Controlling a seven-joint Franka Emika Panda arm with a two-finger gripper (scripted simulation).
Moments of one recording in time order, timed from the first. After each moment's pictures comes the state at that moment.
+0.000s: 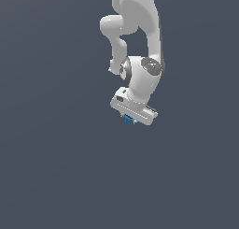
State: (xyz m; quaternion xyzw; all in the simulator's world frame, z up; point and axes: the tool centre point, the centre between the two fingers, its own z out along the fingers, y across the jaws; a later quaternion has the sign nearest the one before) arm -0.025 0.042 0.122 0.97 -0.23 0.03 0.09
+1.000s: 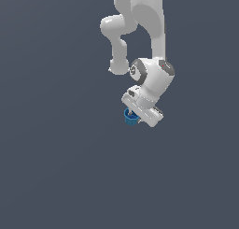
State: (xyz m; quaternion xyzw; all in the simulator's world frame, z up) arm -0.047 0.076 0.103 0.92 -0.36 0.09 0.13
